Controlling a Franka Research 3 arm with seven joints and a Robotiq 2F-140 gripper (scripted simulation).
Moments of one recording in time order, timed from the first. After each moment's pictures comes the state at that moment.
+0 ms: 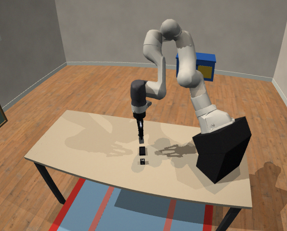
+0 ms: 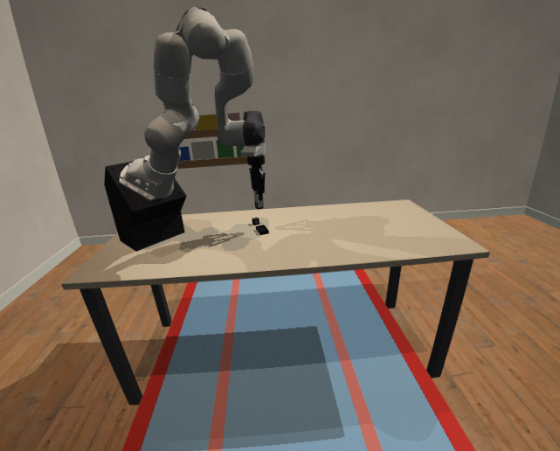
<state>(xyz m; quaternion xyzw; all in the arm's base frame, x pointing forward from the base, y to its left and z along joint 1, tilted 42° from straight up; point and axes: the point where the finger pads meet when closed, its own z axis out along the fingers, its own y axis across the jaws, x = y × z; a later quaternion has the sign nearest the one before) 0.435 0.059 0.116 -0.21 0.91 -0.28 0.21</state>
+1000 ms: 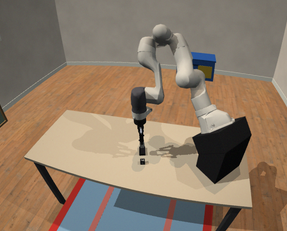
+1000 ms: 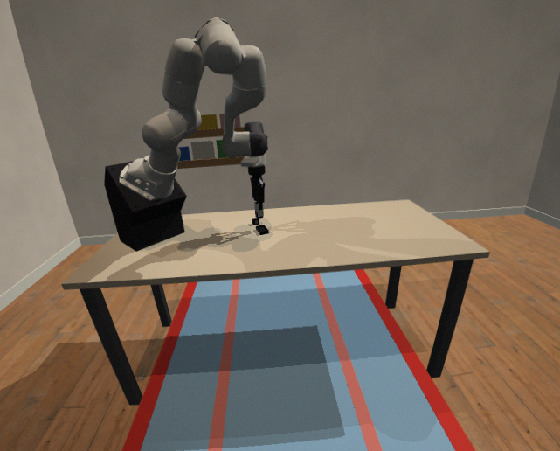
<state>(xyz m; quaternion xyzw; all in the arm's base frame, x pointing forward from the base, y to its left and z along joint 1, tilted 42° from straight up) 0.456 0.037 0.082 -0.18 0.92 -0.28 0.21</state>
